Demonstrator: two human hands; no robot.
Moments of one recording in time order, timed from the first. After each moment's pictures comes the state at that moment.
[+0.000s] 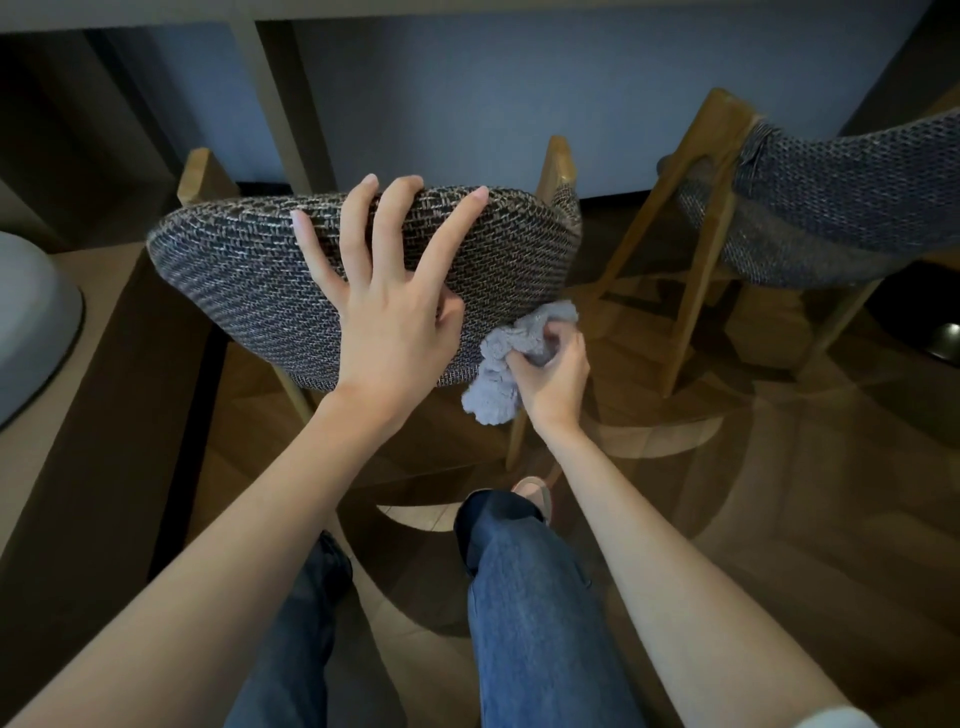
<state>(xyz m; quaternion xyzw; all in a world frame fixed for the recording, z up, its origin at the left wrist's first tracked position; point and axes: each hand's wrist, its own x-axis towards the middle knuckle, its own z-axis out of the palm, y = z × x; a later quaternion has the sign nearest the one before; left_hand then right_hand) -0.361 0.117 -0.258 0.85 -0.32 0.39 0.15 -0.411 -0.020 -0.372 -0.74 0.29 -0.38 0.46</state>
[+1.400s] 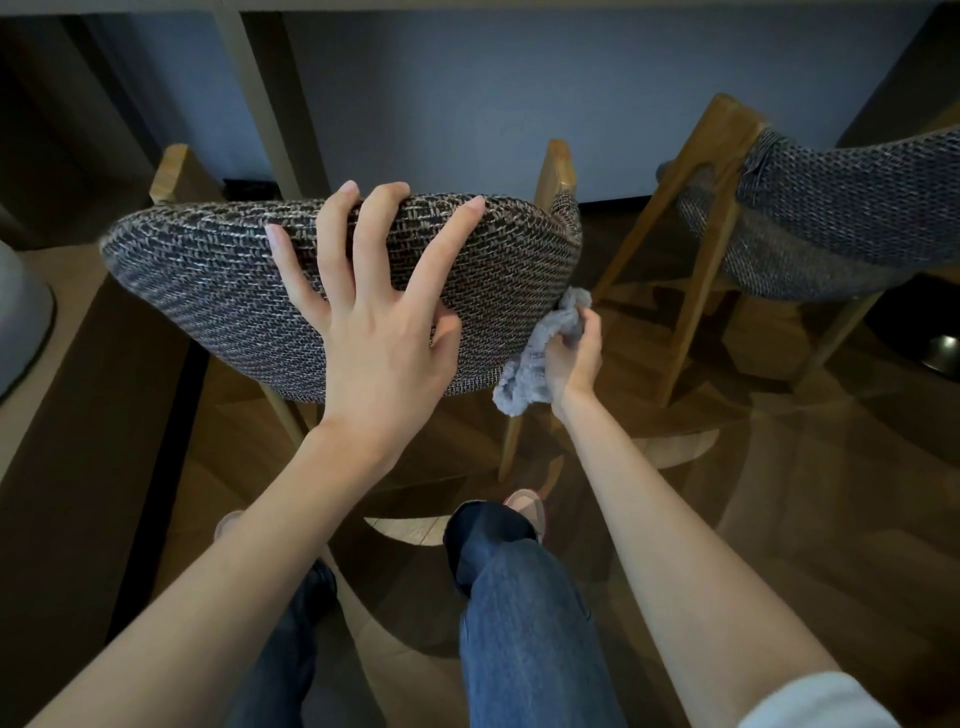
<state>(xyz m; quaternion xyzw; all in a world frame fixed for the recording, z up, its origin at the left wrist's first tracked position) -0.363 0.111 -0.260 0.84 -0.30 0.41 0.18 -0.371 -0.083 -0.385 -0.71 0.38 -0.26 0.53</state>
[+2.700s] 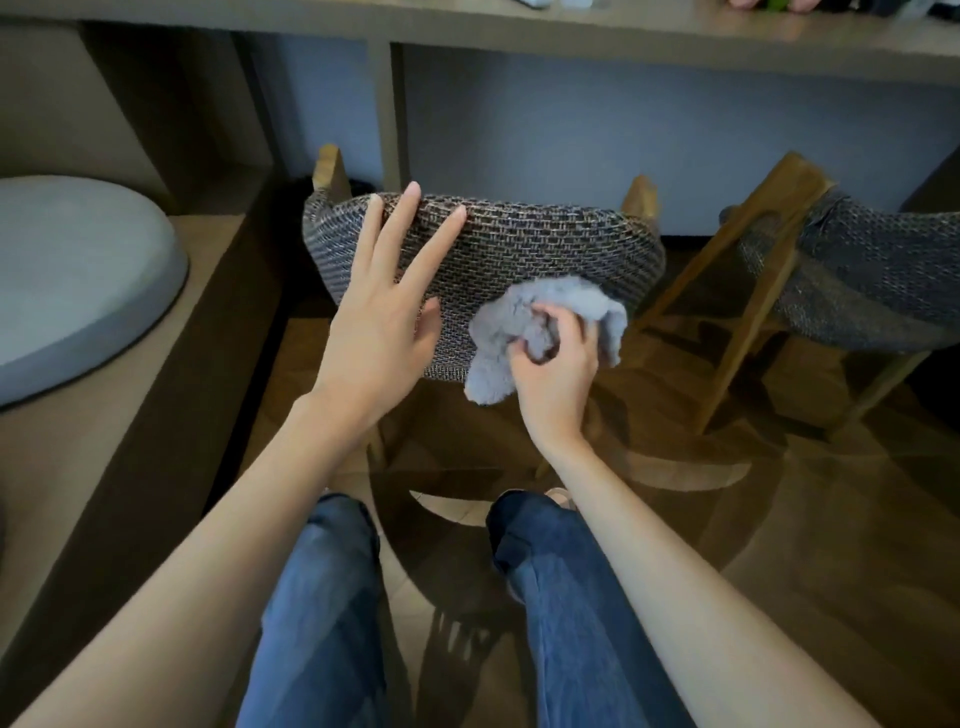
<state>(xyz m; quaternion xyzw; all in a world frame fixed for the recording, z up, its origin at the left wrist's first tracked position) -0.353 0.234 -0.242 0.88 -0.34 0.23 0.25 -0.405 0.078 -0.313 -0.78 0.17 -0.45 0.40</state>
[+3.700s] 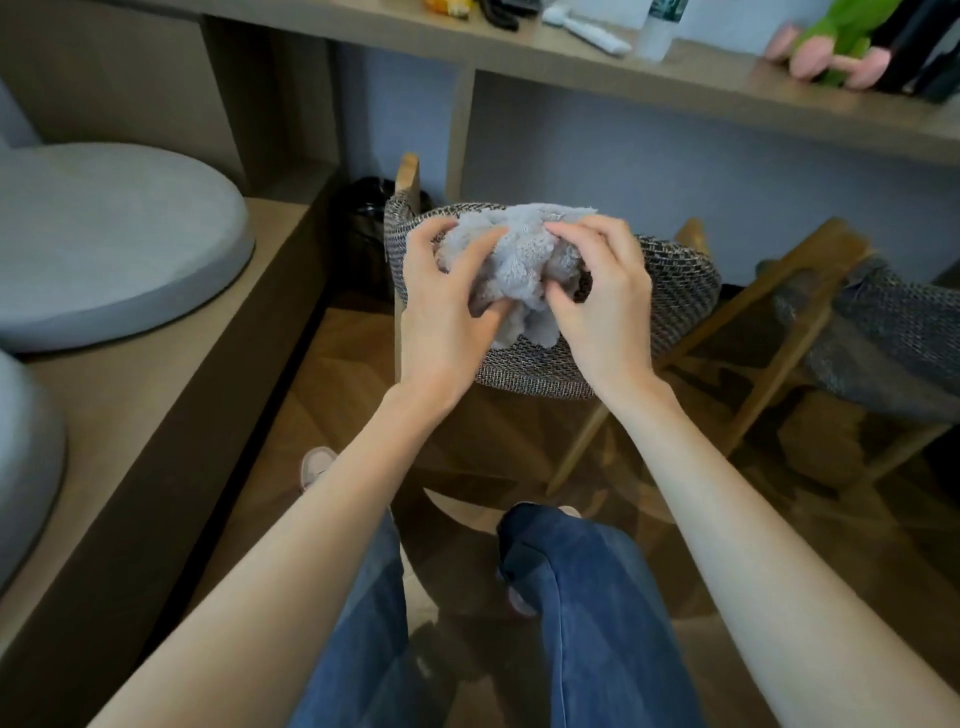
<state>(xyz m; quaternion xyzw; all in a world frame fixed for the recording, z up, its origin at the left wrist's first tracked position) -0.354 0.244 -0.254 0.81 -0.23 0.29 0.46 -0.401 0.102 -0.217 -0.88 -0.05 -0.40 0.23</state>
